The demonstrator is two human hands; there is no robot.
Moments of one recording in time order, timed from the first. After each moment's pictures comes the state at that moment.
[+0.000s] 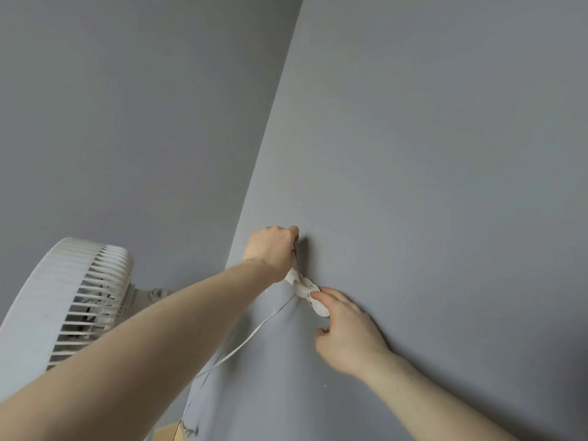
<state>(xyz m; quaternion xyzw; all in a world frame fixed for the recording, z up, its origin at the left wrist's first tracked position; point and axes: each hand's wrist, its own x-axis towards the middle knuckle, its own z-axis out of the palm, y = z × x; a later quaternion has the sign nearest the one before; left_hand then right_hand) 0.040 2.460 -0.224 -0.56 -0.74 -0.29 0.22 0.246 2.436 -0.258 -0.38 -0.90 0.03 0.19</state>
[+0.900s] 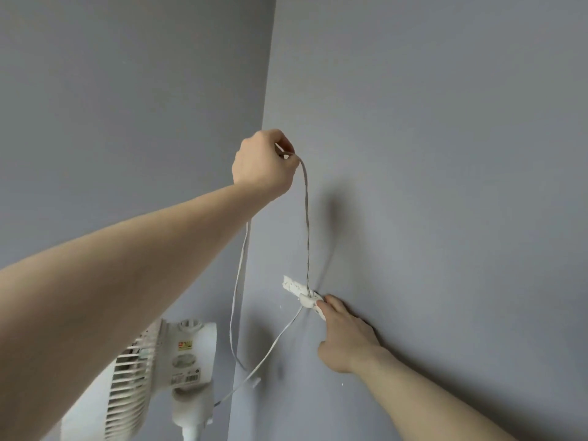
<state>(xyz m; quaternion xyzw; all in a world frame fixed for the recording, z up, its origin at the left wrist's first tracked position) 0.081 2.345 -0.051 -0.45 -0.62 -0.60 0.24 0.248 2.412 -0.255 -0.44 -0.89 0.04 0.14</state>
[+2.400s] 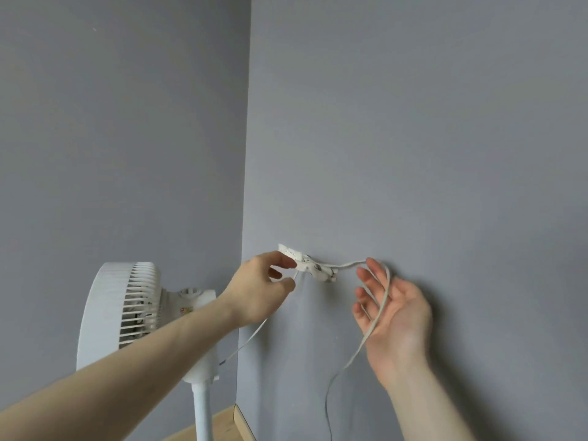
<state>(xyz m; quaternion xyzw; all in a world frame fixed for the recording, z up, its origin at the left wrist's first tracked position) 0.111 2.296 -0.249 -0.58 -0.67 -0.45 -0.09 0.313 2.337 -0.262 -0.20 -0.34 0.71 0.58</state>
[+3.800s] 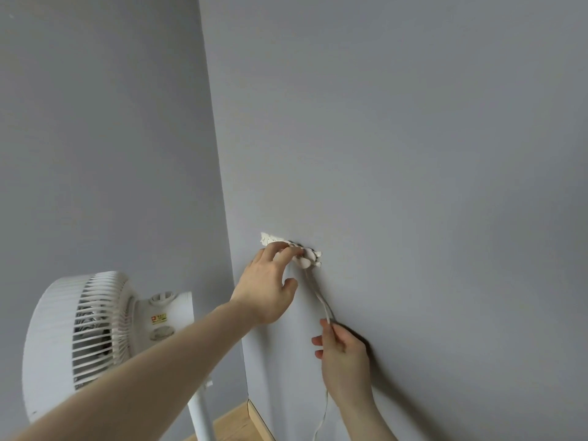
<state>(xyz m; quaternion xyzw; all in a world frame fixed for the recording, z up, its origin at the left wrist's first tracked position) 0.108 2.407 -0.306 -0.67 -0.66 -0.31 0.12 0.265 2.410 -0.407 -0.43 -0.52 0.51 0.52</state>
